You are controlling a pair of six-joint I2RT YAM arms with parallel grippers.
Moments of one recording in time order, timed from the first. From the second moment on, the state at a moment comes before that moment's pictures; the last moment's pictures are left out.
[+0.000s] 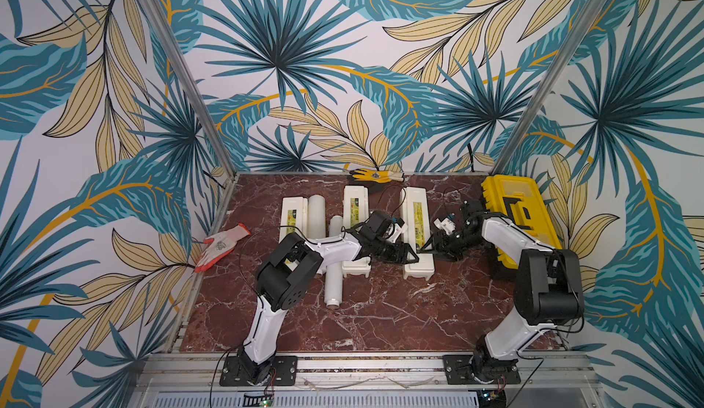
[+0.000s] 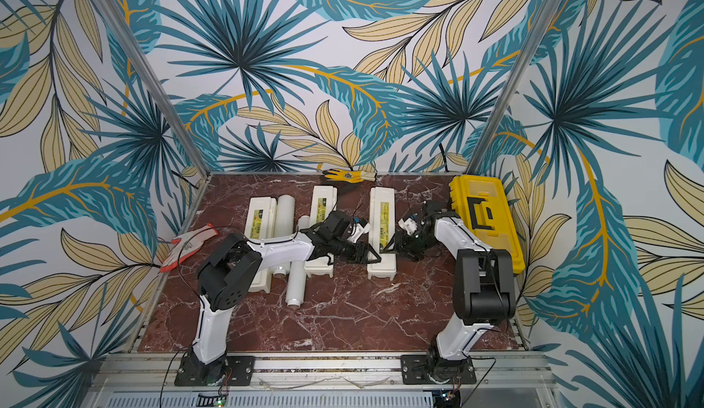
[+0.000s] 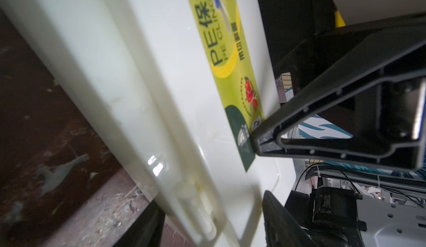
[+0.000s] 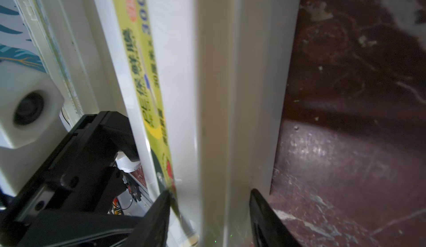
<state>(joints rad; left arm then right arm) -0.77 2.09 1.36 -0.11 0.65 -0.63 -0.03 1.72 1.12 -0.85 -0.66 0.14</state>
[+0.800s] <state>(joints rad) -0.74 2.04 1.33 -0.20 0.64 -0.61 0.03 1.78 1.15 -0.84 -0.74 0.18</state>
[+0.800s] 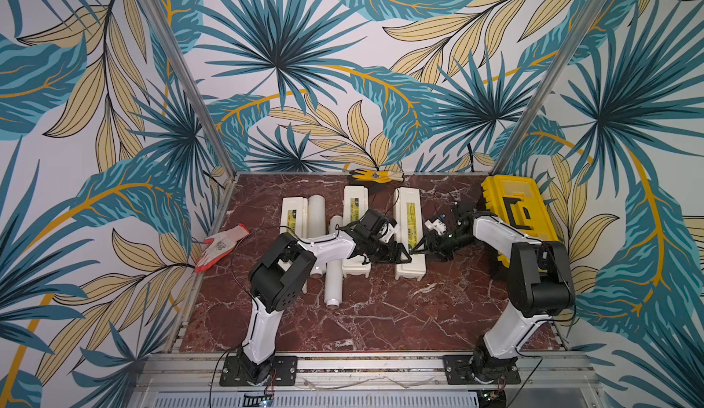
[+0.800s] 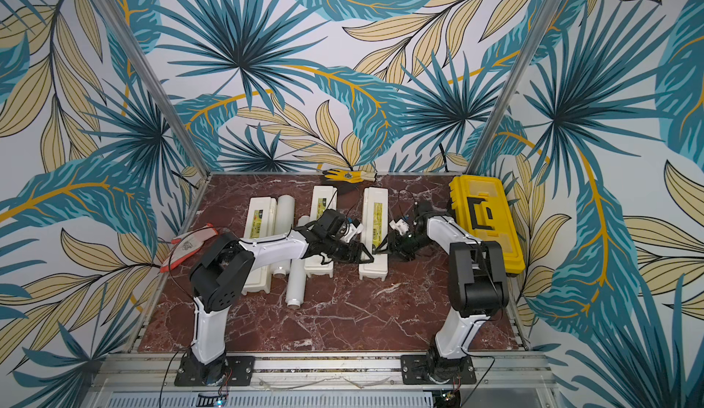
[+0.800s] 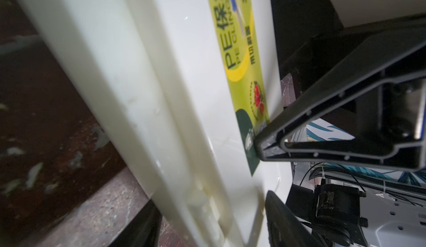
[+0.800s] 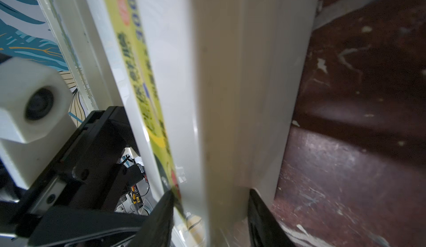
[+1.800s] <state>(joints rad) -0.72 2.07 1.41 -0.29 0.67 -0.56 -0.02 2.23 1.80 -0.88 -0.77 0.21</state>
